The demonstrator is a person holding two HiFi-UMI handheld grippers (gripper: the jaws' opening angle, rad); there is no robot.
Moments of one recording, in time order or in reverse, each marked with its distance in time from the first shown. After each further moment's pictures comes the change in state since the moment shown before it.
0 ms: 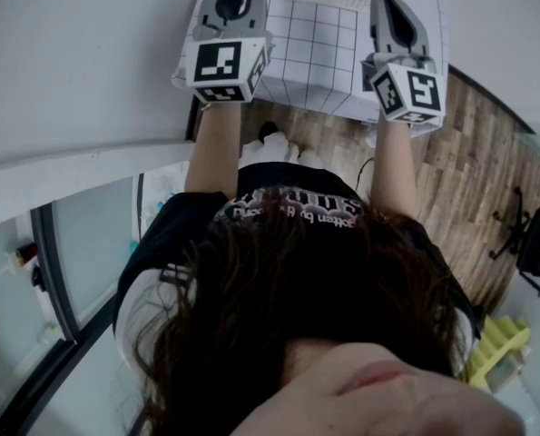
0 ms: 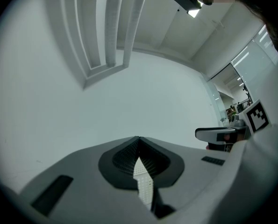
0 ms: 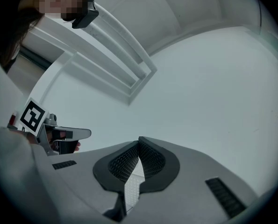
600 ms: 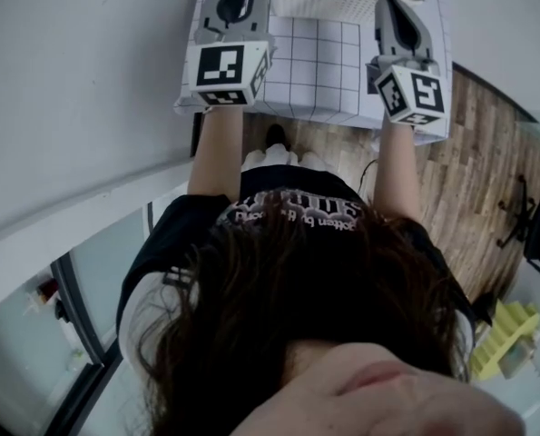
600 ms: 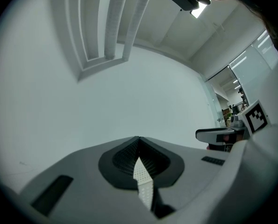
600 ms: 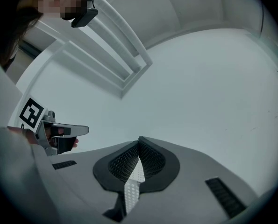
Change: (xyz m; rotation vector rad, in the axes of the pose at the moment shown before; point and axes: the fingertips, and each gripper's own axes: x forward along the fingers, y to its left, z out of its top) left arm 0.067 0.034 -0.022 -0.016 0.016 -0.073; right arm 0.055 -0.031 -0.026 -0.011 0.045 -0.090
